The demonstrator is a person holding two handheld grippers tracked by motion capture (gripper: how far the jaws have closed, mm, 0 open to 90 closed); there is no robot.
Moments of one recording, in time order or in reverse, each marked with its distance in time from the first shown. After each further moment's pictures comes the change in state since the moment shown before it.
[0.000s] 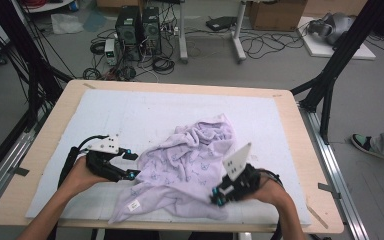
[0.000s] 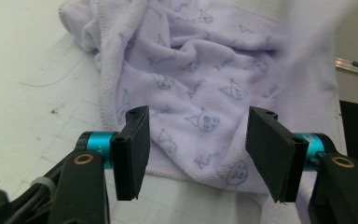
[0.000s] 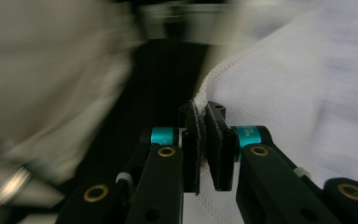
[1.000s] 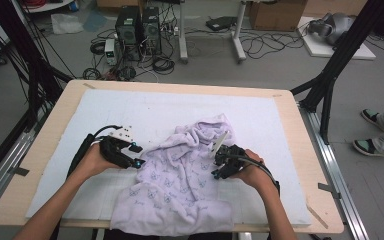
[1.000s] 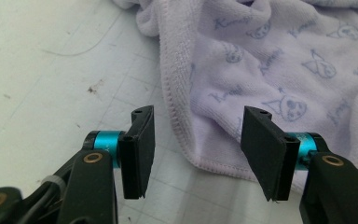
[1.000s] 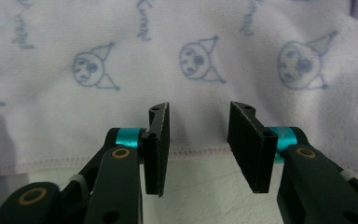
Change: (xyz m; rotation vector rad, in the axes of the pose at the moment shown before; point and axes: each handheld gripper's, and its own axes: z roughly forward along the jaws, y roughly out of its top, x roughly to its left) left arm 0.045 0.007 0.035 0.197 0.025 0.012; right arm -0.078 -0.007 0.000 0.454 -0.625 0.367
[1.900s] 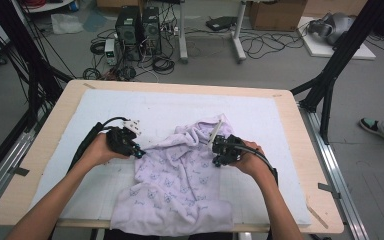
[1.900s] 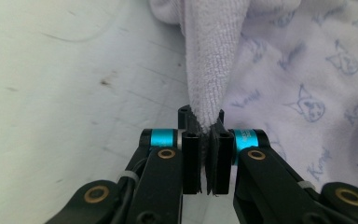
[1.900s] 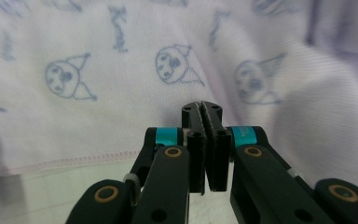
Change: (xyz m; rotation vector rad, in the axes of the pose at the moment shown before) left arm 0.023 0.020 -0.004 0.123 -0.019 -0.060; right arm -0.025 0.015 -0.013 0.046 0.033 -0.007
